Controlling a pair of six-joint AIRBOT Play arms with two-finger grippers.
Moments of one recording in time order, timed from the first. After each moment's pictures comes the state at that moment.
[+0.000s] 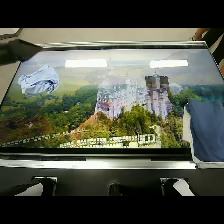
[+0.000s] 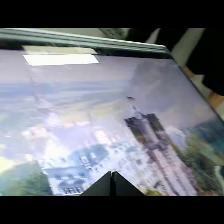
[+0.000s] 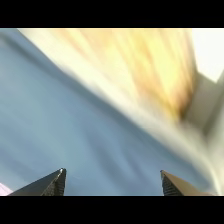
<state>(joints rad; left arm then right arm) 0.13 -1.29 1.75 0.77 -1.13 -1.21 -0.99 -1.11 1.42 -1.38 1.34 1.63</state>
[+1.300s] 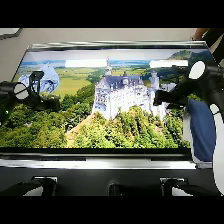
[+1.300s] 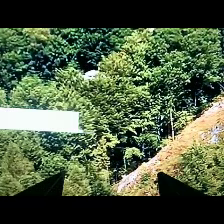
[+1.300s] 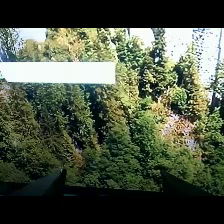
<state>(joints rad) -0.10 -1.26 1.25 1.61 -1.26 -1.68 0.03 -1.41 1.52 -1.37 1.54 1.71</state>
